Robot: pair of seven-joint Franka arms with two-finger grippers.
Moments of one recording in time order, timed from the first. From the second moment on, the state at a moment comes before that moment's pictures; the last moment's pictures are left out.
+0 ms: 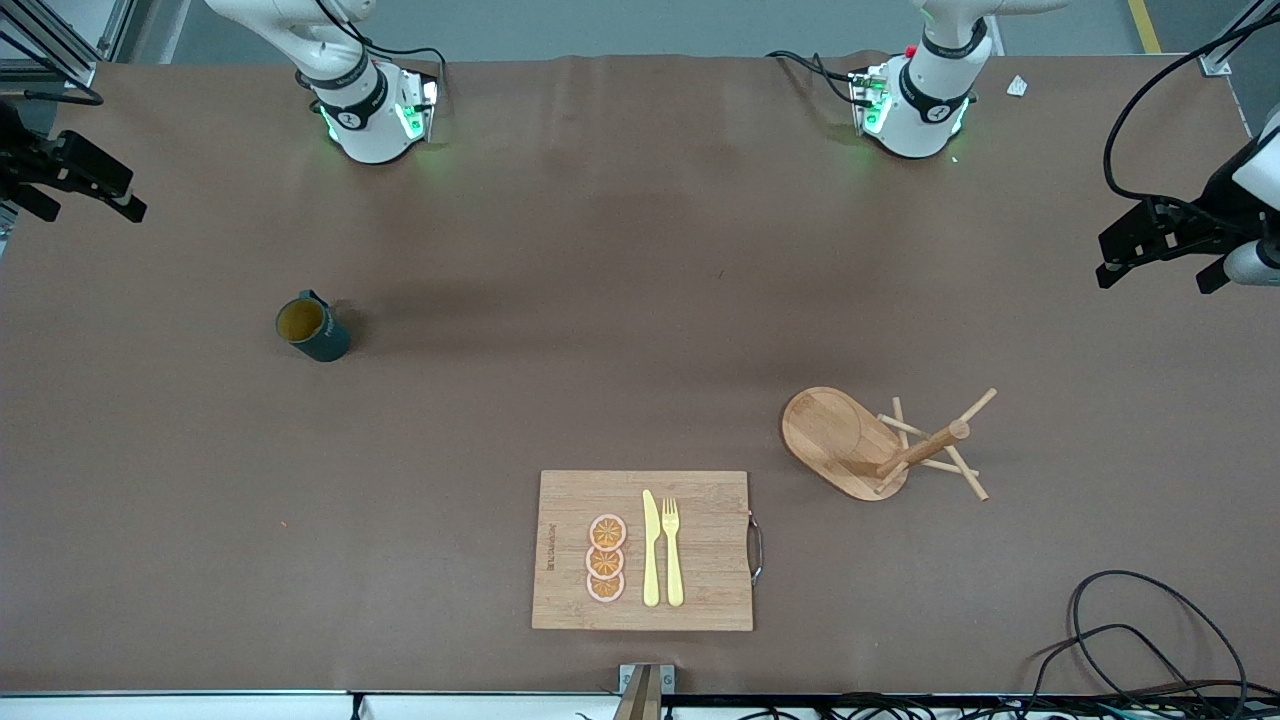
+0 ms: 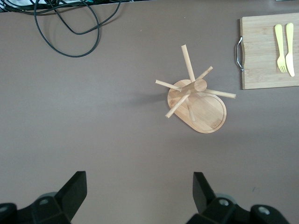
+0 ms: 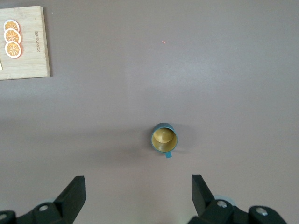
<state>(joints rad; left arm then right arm) -0.01 0.03 -0.08 -1.47 0.01 1.61 0.00 -0.05 -0.17 0.00 -1.67 0.06 1.53 0.01</state>
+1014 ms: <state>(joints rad) 0.00 0.03 -0.08 -1.47 0.01 1.60 0.00 -0.02 -0.16 0.00 -1.63 0.03 1.53 0.02</state>
